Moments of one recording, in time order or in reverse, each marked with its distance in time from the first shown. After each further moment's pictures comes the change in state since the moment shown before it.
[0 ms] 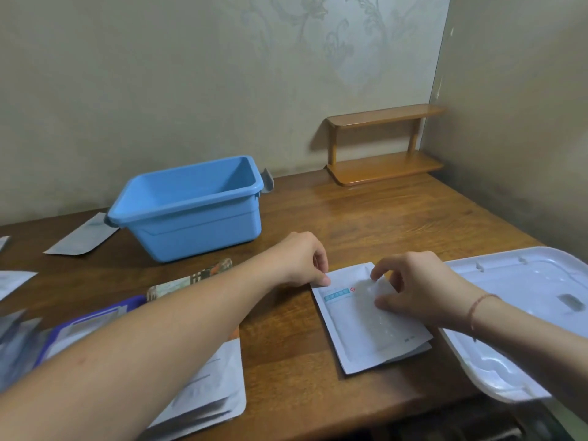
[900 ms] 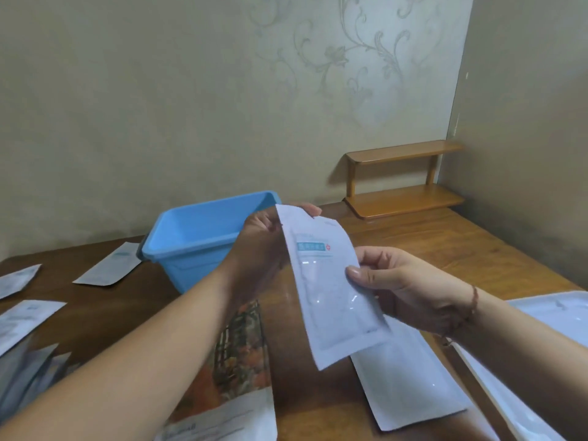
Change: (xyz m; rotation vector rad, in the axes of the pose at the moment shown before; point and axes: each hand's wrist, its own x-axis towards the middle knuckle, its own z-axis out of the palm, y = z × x) left_hand -0.066 -0.011 -0.074 -1.291 0.340 0.357; right_hand 0.045 -0.052 -0.021 1.347 -0.445 -0.055
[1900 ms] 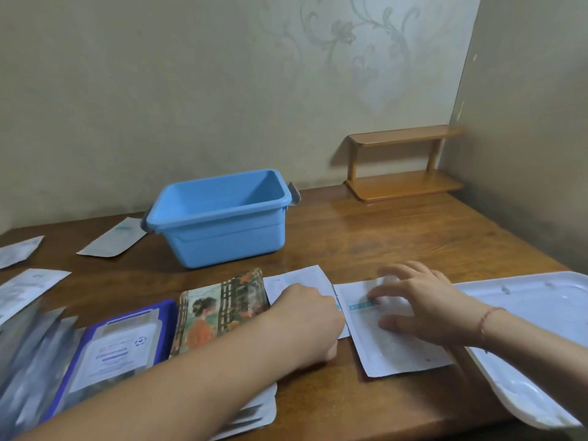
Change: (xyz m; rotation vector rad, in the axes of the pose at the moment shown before) left_hand -0.060 -0.057 0.043 2.039 -0.675 0.023; right_hand -0.036 0.040 -0.016 -1.589 0.188 0.143
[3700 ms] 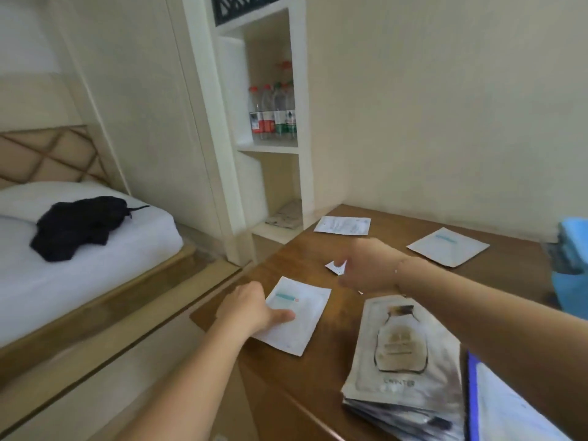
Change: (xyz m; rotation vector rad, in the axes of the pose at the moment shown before) left_hand -0.435 -0.254 0.237 -0.755 -0.084 -1.685; right_hand 0.152 -0.558 -0.013 0.025 -0.095 -0.754
